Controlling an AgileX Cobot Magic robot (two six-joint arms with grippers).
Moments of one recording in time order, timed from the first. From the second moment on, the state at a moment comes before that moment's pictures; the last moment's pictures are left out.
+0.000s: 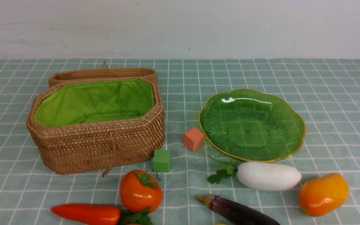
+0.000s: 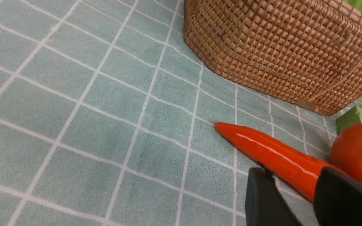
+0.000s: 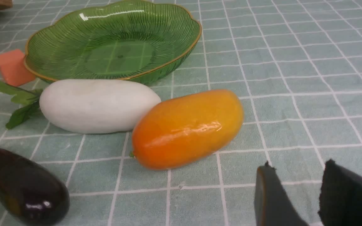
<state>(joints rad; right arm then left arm) 0.01 -0.01 0.02 0.05 0.37 0.03 -0.13 -0.02 0.02 0.12 0.42 -0.68</state>
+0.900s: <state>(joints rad) 0.01 -0.01 0.02 0.05 0.37 0.03 -0.13 -0.02 0.02 0.14 0.42 -0.67</state>
